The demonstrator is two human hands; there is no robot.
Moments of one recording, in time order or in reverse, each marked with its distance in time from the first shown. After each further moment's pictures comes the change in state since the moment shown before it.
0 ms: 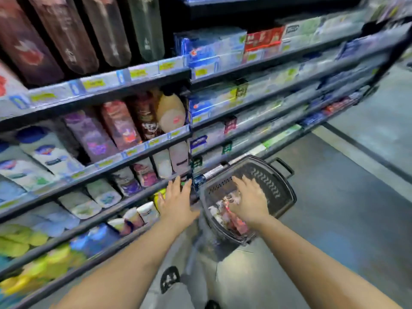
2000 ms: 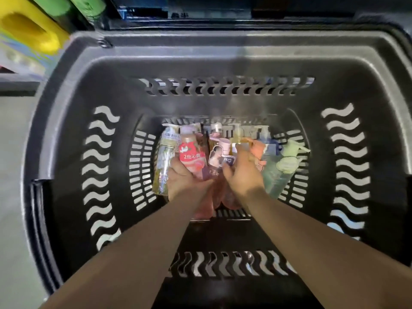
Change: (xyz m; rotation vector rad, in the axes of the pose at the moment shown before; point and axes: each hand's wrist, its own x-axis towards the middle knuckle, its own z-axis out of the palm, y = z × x) left_hand 0.328 0.133 0.614 -0.620 -0.010 -1.131; right_hand 0.356 0.361 0.456 0.122 -0.614 -0.160
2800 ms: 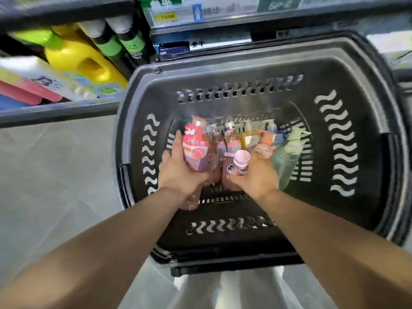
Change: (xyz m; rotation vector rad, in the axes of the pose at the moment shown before) left_hand -0.040 -0.017 -0.143 -0.018 -0.060 0.348; right_hand -0.078 -0.034 -0.009 -0.093 0.140 -0.015
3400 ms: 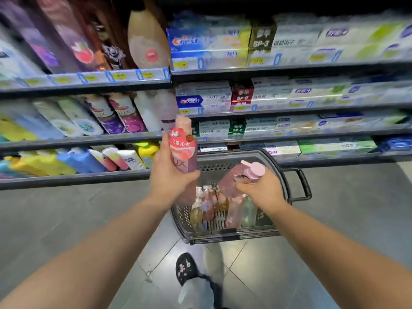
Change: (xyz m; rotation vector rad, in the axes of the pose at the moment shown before) left_hand -0.251 0.166 -0.267 -0.260 0.395 0.491; right_hand -0.253 -0.125 -0.288 0.490 0.307 -0.120
